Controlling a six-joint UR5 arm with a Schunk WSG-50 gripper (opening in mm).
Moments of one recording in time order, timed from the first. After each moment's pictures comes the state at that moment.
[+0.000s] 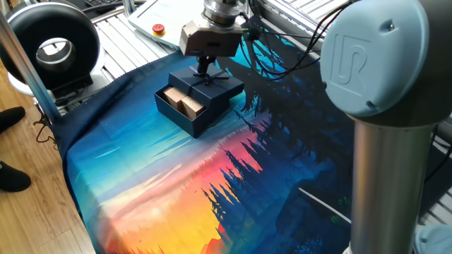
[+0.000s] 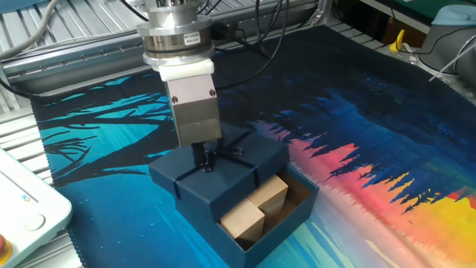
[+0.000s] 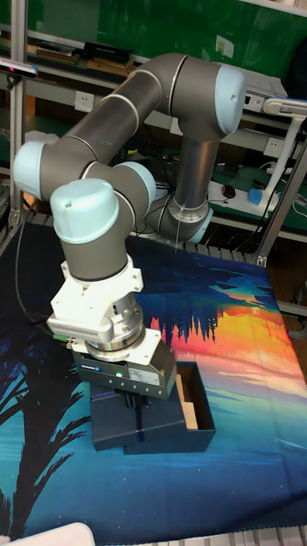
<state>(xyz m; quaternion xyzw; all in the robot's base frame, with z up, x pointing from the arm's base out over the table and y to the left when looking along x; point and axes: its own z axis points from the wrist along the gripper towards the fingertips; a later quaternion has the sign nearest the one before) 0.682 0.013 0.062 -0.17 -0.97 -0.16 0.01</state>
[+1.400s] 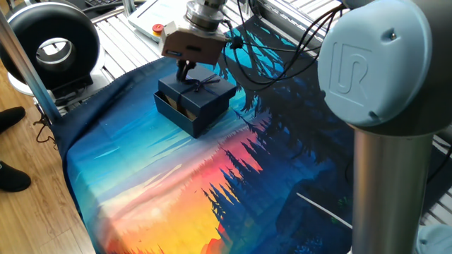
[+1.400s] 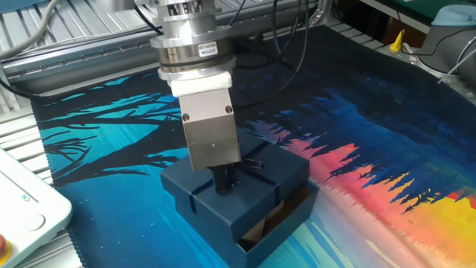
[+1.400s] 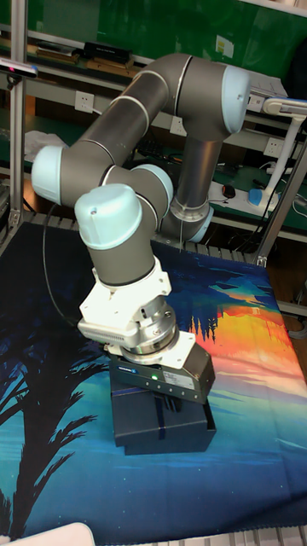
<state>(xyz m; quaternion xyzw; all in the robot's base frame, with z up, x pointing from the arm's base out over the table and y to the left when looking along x) 0.685 0.080 0.077 -0.23 -0.95 -0.22 0.03</state>
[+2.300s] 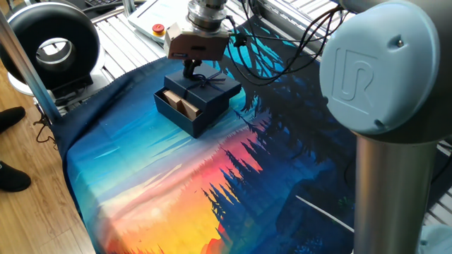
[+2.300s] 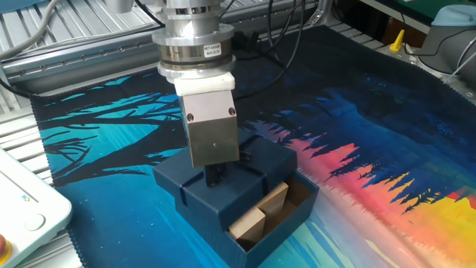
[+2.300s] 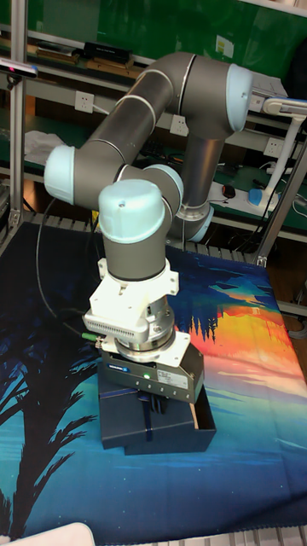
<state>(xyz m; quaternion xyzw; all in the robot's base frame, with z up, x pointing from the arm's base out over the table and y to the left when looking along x) 0.681 0.047 0.065 -0.20 -0.97 -0.14 0.01</state>
